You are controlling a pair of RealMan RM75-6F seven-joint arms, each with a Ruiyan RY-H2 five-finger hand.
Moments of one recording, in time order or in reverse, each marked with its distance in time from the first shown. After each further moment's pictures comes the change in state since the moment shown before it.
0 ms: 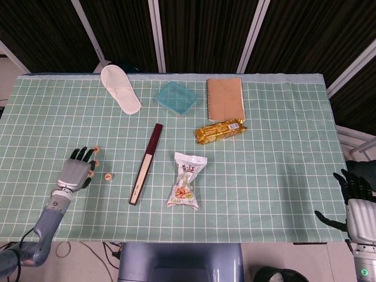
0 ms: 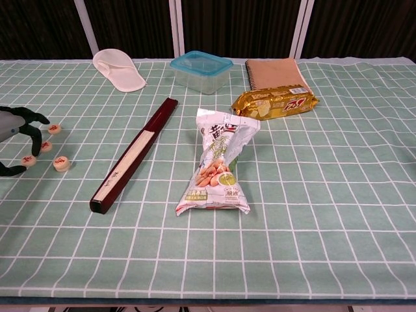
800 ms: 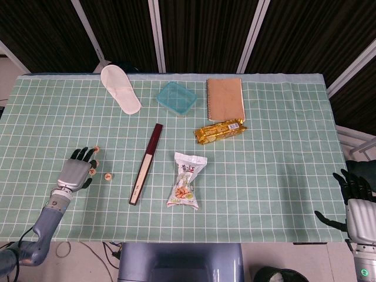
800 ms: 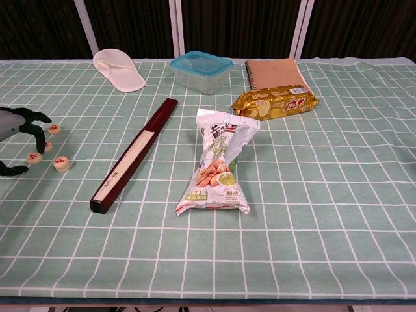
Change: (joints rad) left arm -0.008 0.009 0.001 -0.004 0.008 -0.016 -0.055; right arm 0.001 -0.001 -0.002 0.005 -0.007 0.004 -0.004
